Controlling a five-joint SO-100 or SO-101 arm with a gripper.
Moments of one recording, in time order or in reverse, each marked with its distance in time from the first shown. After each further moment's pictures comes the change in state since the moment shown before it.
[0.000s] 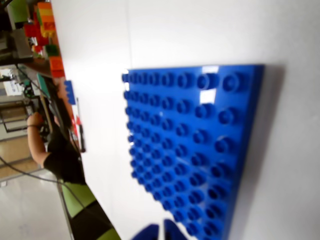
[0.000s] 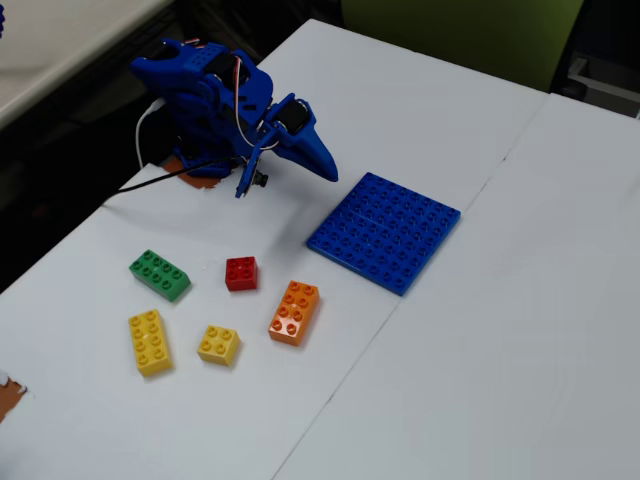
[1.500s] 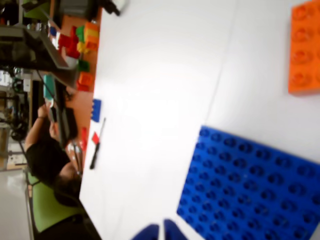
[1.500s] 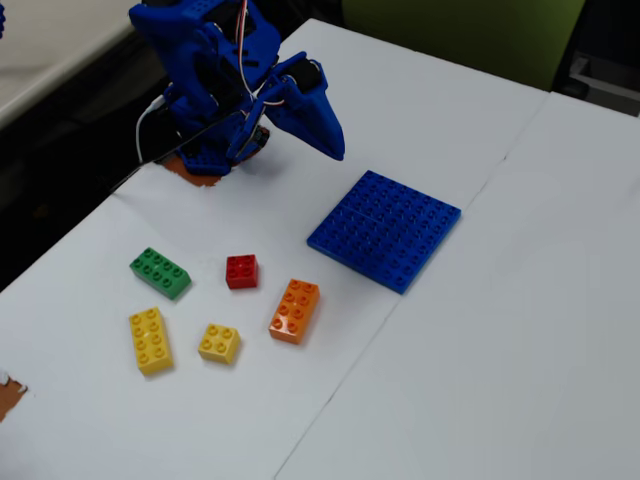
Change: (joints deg) arm 7.3 -51.1 -55.5 2.0 -18.1
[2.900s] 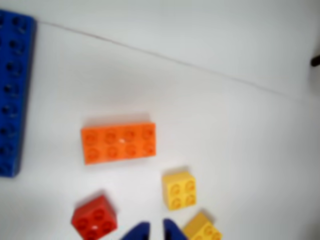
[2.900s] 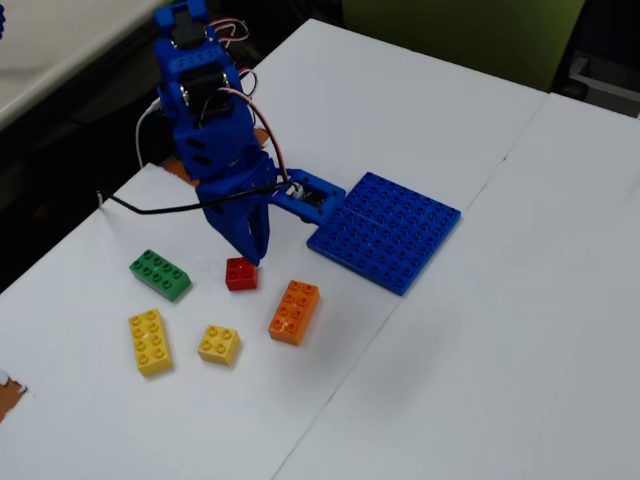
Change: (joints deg) arm 28.4 -61.7 -68.7 44.3 -124.5
